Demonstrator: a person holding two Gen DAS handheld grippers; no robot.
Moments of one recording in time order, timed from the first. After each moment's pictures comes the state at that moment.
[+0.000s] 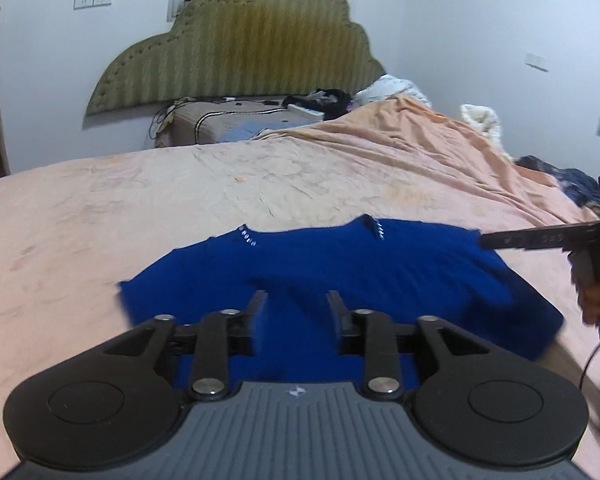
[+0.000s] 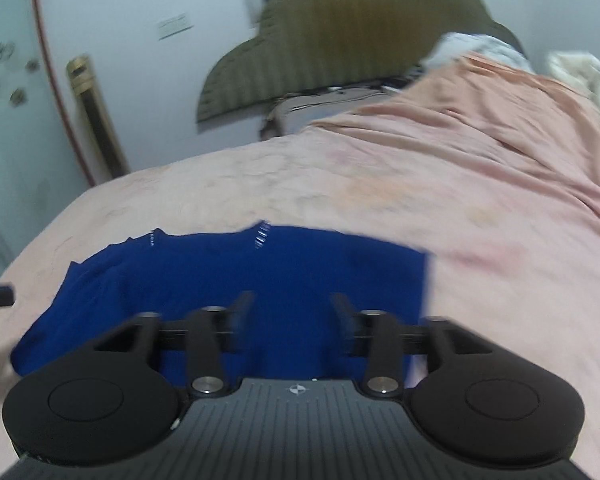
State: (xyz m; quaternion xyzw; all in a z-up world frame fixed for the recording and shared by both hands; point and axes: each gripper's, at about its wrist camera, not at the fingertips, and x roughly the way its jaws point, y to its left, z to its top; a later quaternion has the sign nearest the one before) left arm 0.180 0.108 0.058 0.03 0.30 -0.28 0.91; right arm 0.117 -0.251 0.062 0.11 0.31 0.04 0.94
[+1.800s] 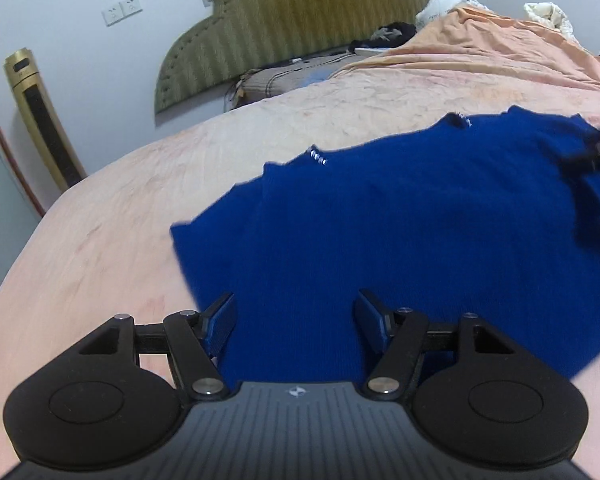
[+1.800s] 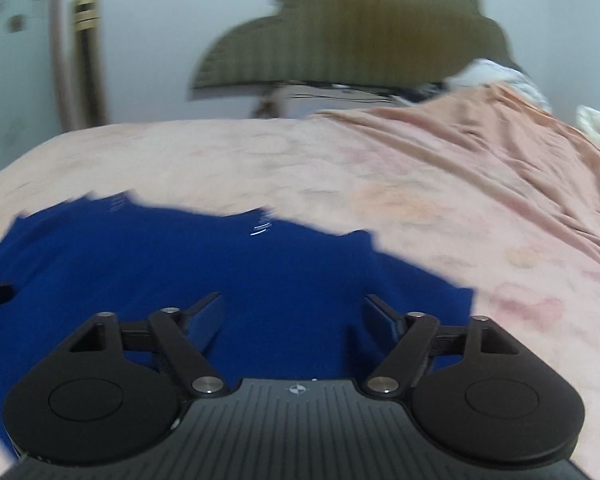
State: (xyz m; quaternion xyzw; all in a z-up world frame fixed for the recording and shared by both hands) left arm 0.164 0.088 -0.014 0.18 0.30 -0.13 0.93; right arm 0.169 -0.204 0.028 0.00 0.32 0.02 0.95
